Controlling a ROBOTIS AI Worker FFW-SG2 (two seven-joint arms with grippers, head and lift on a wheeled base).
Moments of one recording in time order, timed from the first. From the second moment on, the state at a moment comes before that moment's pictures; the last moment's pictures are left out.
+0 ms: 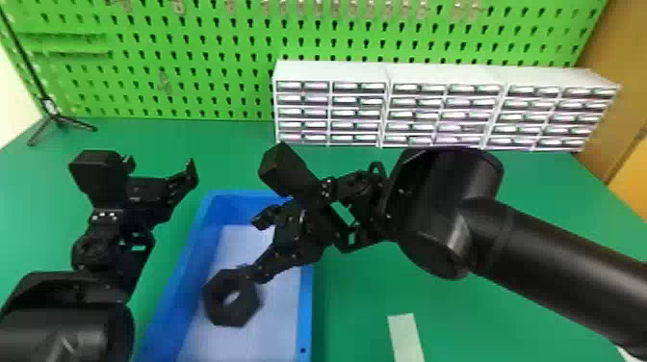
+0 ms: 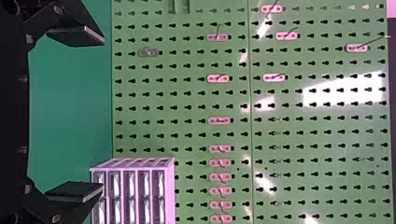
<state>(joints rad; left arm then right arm) -0.04 0.15 0.04 -1.68 0.12 0.09 -0.03 -0.88 -0.42 1.14 -1.66 -0.60 0.62 0.50</state>
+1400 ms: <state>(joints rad) -0.05 0.15 0.04 -1.68 0.12 0.09 -0.03 -0.77 -0.40 0.94 -1.66 -0.50 0.63 0.54</state>
